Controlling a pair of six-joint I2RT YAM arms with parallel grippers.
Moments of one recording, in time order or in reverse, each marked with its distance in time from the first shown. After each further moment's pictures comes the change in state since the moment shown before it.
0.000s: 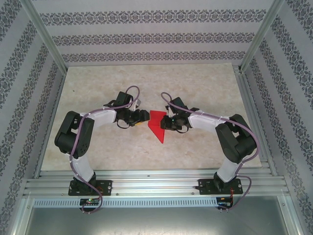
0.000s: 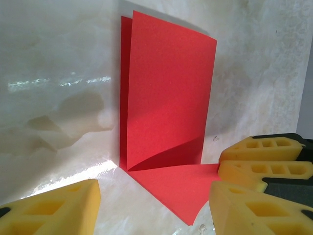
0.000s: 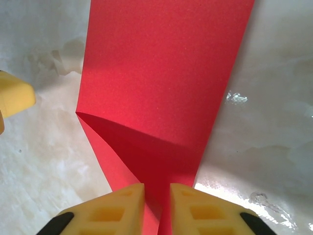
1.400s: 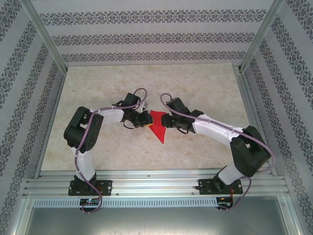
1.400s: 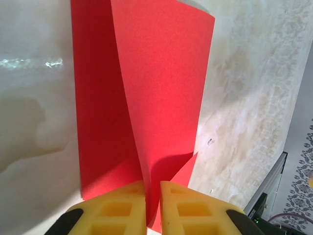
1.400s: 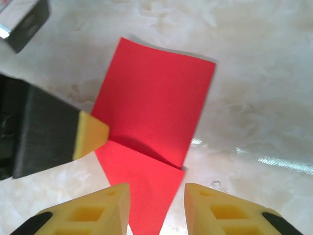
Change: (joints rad) left arm -0.067 0.119 0.070 0.028 0.043 -0.066; right arm 0.120 -0.191 -0.014 -0.053 0.329 -0.052
